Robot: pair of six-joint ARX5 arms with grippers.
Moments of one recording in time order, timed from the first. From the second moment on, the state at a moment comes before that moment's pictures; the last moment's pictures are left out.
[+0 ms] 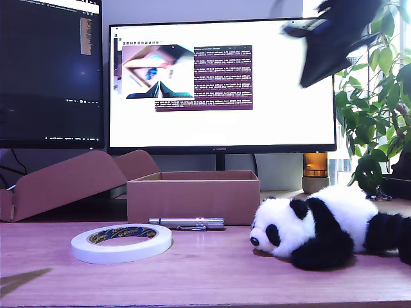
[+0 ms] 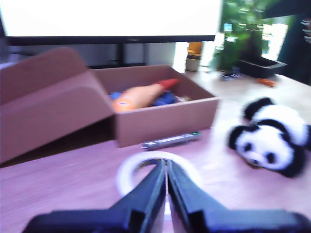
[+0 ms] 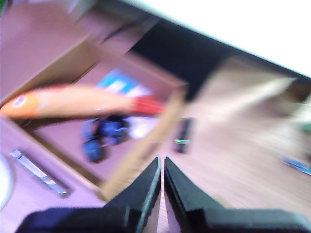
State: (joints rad) left arm -0.61 0.12 0.06 -0.10 -0.07 -0.18; right arm 0.27 1.27 1.02 -0.31 -0.09 -0.18
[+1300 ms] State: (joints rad) left arm 0.02 0.12 0.06 -0.12 0.23 -0.18; right arm -0.07 0.67 0.31 0.05 -0.30 0.00
